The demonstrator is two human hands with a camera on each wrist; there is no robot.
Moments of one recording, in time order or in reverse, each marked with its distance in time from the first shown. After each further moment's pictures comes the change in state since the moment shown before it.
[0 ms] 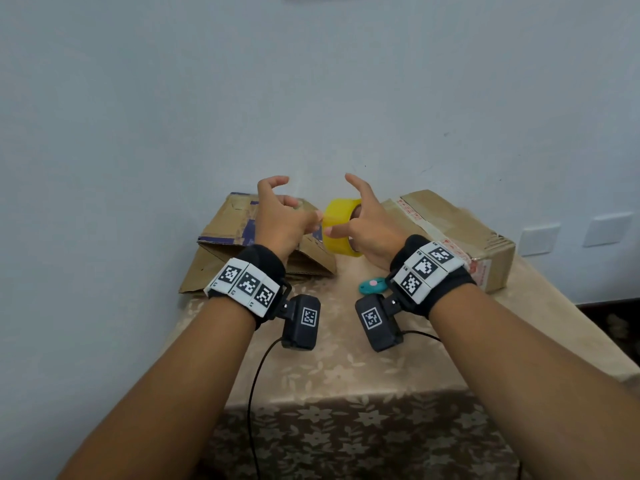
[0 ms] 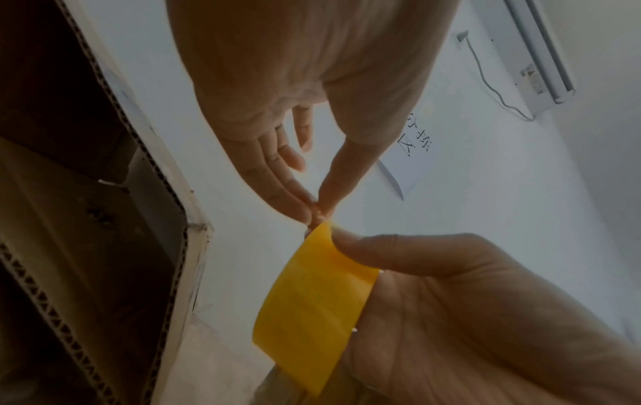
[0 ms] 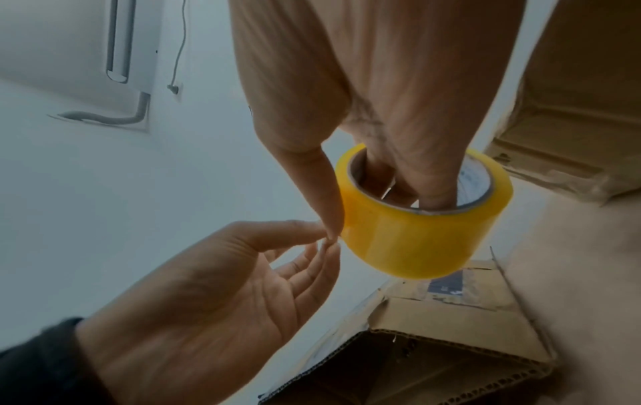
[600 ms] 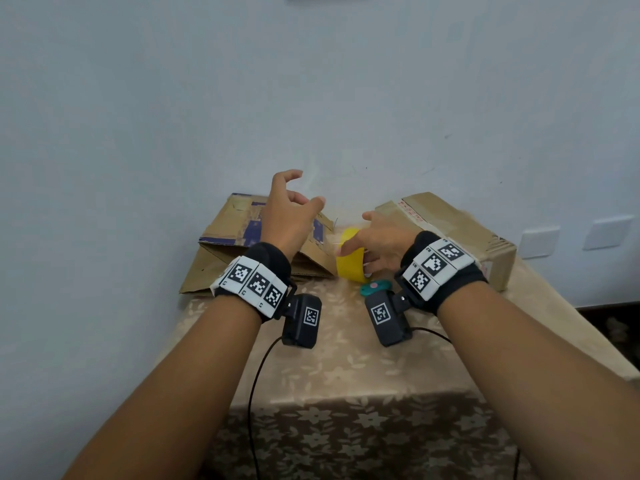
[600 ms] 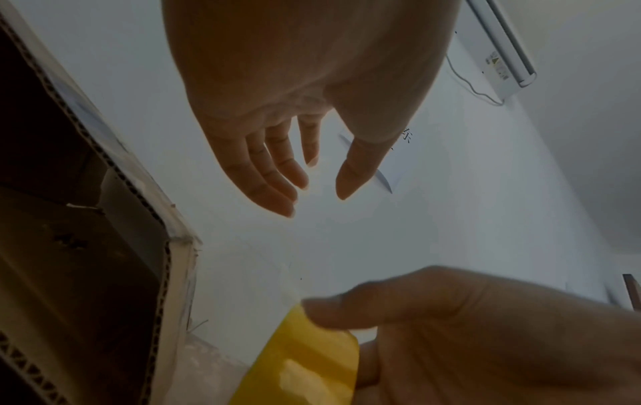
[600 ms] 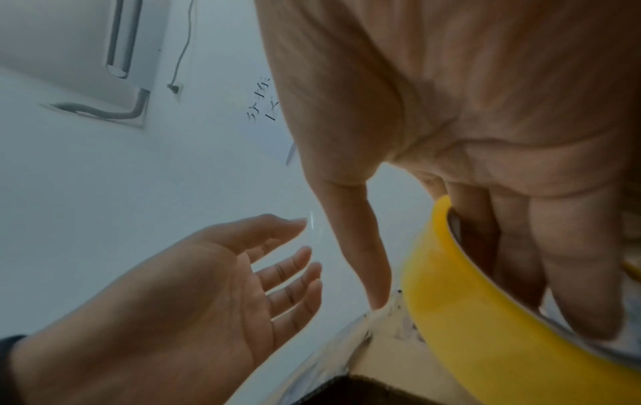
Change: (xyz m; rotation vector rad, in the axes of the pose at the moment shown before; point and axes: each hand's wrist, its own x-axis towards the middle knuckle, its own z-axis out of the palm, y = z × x) left_hand 0.000 0.011 0.007 0.151 0.006 0.063; right_hand -0.007 -0.007 -0.012 -0.105 -0.047 0.421
